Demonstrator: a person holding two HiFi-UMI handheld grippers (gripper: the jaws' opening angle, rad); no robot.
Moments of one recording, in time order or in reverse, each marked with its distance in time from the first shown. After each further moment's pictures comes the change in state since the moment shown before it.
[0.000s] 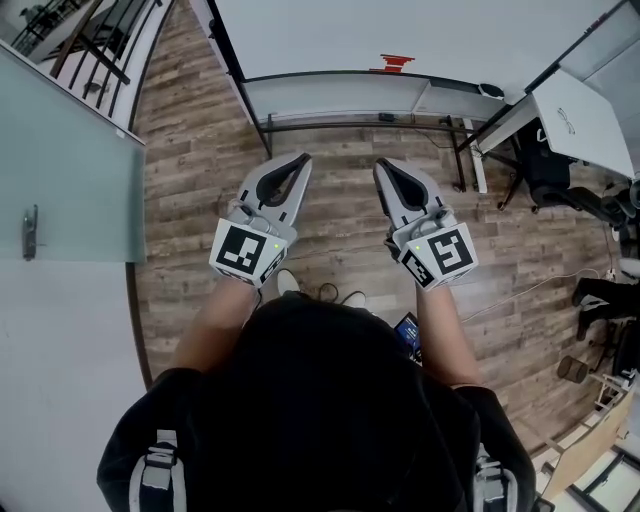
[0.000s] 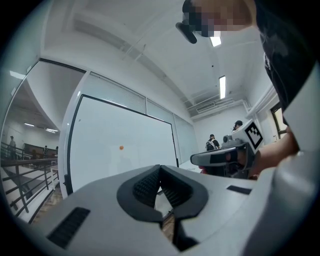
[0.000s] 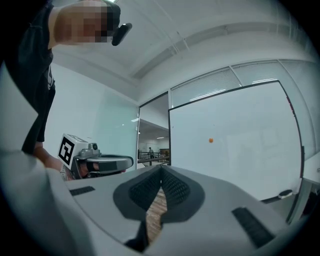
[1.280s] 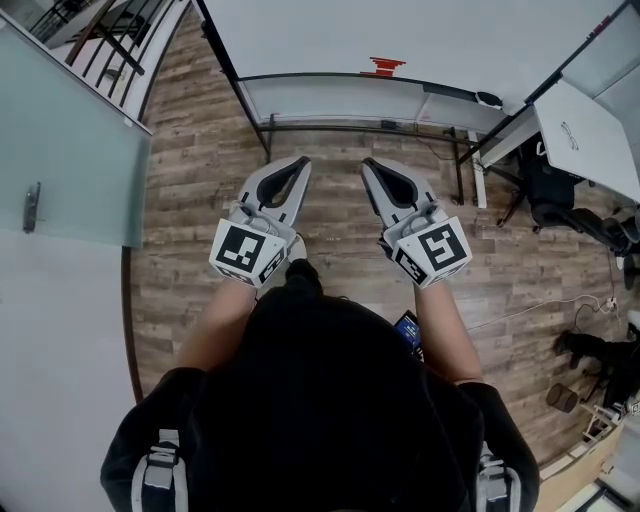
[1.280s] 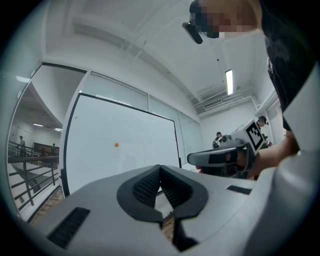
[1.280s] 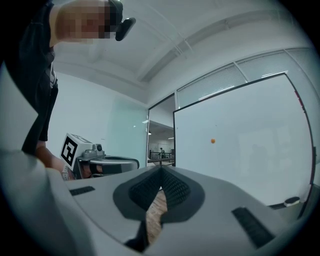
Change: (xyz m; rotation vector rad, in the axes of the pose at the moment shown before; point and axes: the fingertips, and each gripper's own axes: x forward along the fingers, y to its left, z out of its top) left arm 0.062 -0.078 -0.004 -0.018 0.022 0.092; right arm -0.053 -0.060 -0.003 -0.021 -0.007 0.154
